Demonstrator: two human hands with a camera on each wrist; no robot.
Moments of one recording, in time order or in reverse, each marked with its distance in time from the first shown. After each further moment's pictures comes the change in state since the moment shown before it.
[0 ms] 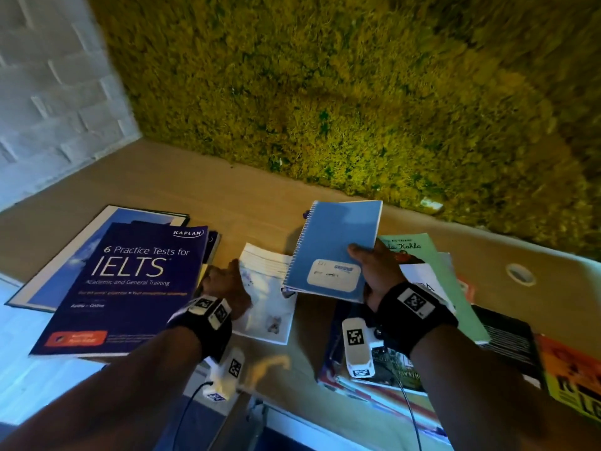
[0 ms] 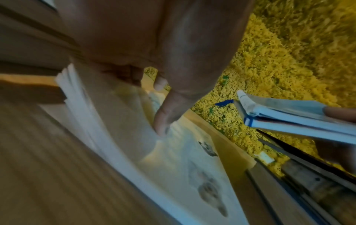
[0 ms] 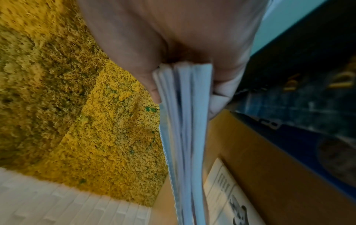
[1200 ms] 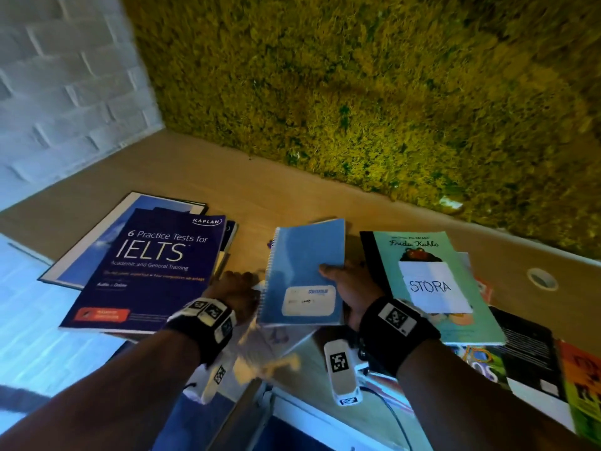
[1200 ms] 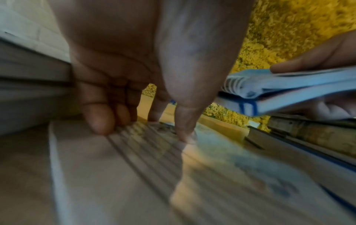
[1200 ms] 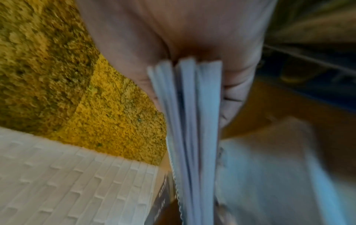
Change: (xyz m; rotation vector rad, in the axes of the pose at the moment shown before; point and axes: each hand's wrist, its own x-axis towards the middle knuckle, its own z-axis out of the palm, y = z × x) left_hand -0.038 -0.018 -0.018 0.423 -0.157 0.227; right_hand -0.041 0.033 0.043 -0.065 -0.232 0.153
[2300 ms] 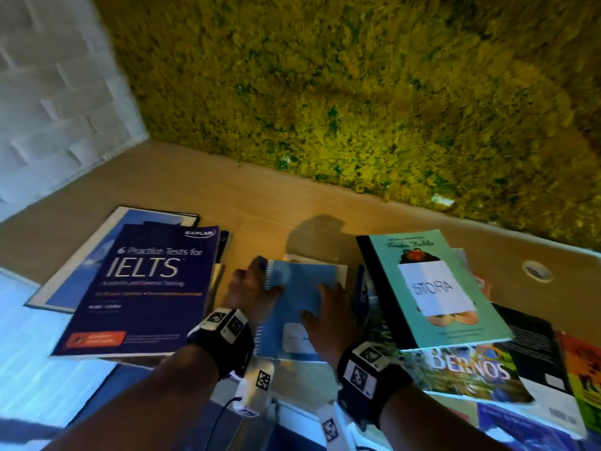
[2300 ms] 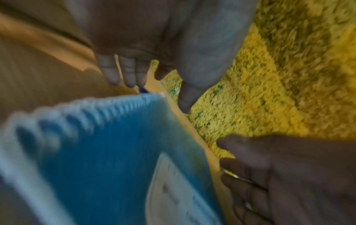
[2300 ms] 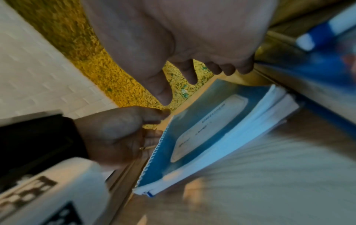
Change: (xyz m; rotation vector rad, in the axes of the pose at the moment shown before) left_hand 0.024 0.034 0.014 -0.621 0.368 -0.098; right_hand -0.008 0.058 0.014 -1.002 0.147 -0.196
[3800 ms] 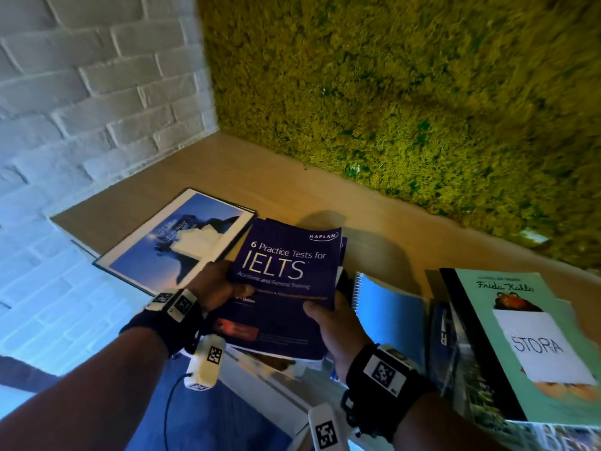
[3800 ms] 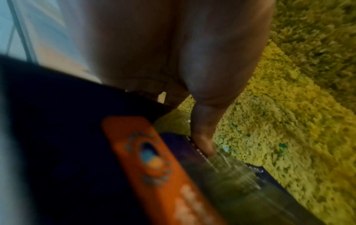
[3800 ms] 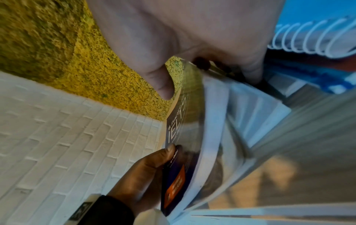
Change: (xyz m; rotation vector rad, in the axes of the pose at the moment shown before) left_hand 0.067 -0.165 -0.139 -0.148 -0.325 -0.103; right_hand 0.033 -0.100 0.079 0.871 -0.183 0.041
